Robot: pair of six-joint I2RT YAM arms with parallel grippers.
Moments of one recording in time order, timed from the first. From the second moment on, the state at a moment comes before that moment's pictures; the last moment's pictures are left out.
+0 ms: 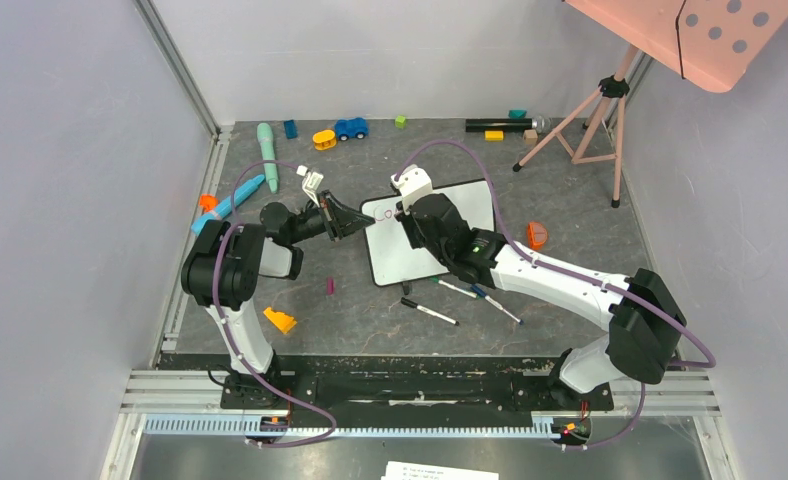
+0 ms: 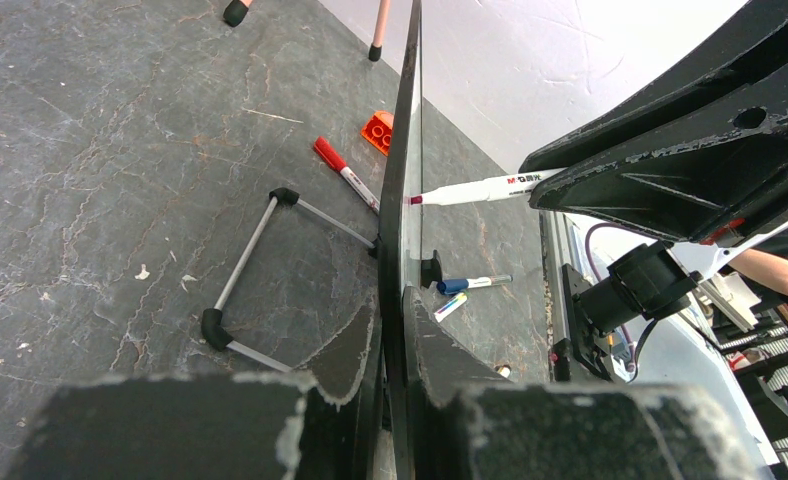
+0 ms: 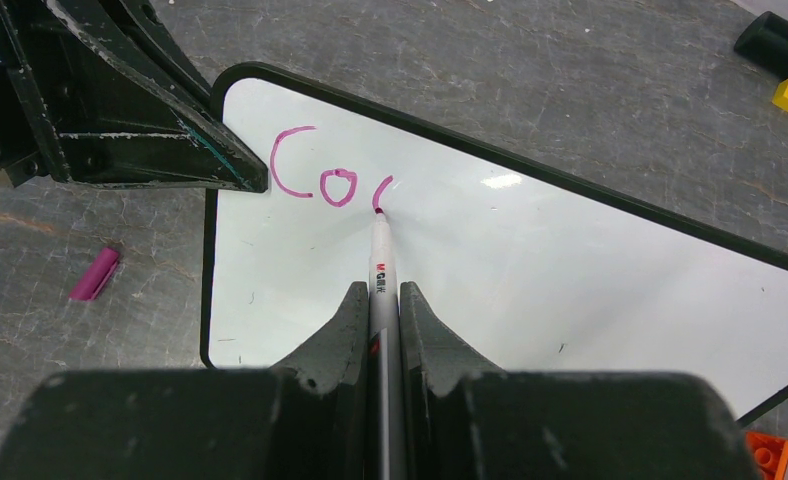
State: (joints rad) left arm -0.14 1.87 0.62 1.47 1.07 -0.81; right arm 0.90 1.49 1.10 -0.07 0.40 0.06
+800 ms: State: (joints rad) left arm -0.14 1.87 0.62 1.47 1.07 -0.81; right arm 0.90 1.49 1.11 -0.09 0.41 0.05
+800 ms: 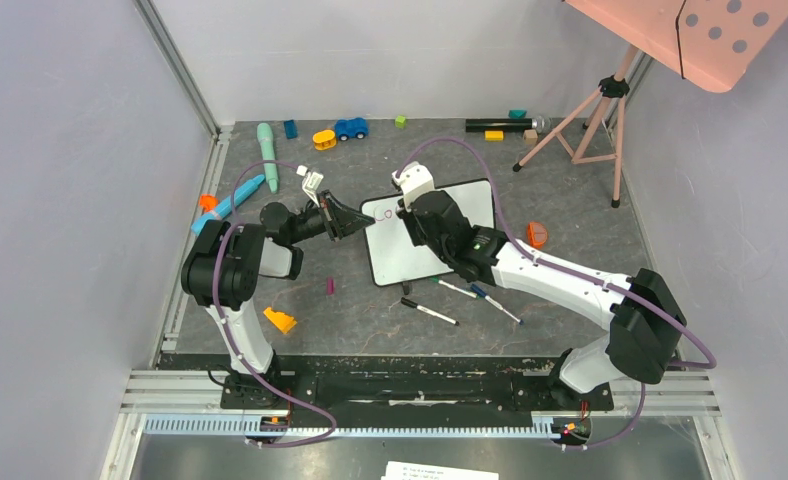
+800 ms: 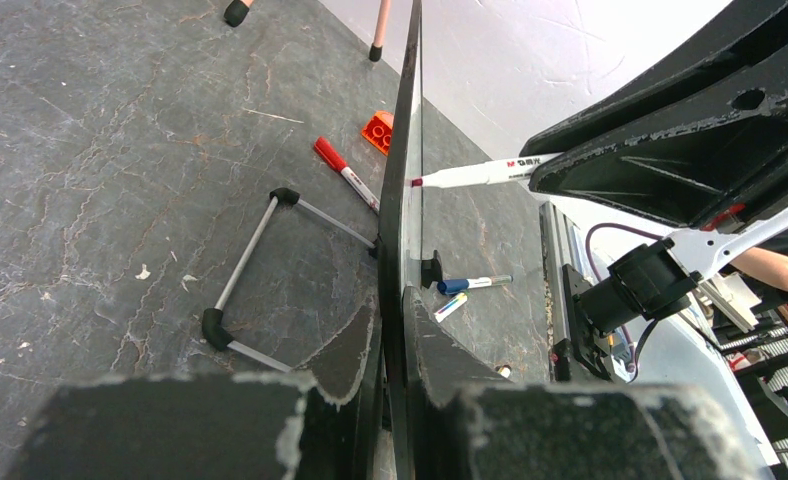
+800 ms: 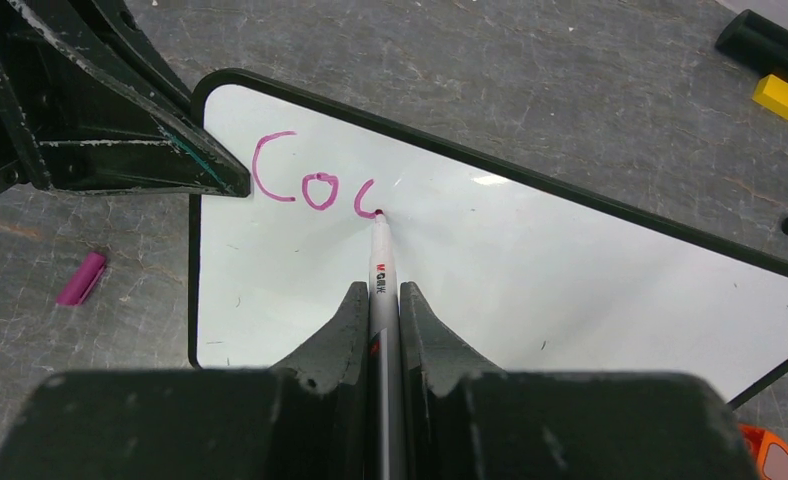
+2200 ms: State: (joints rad) left arm -0.14 1.87 0.62 1.47 1.07 -0.81; right arm 0.87 1.49 1.13 -0.09 0.40 0.06
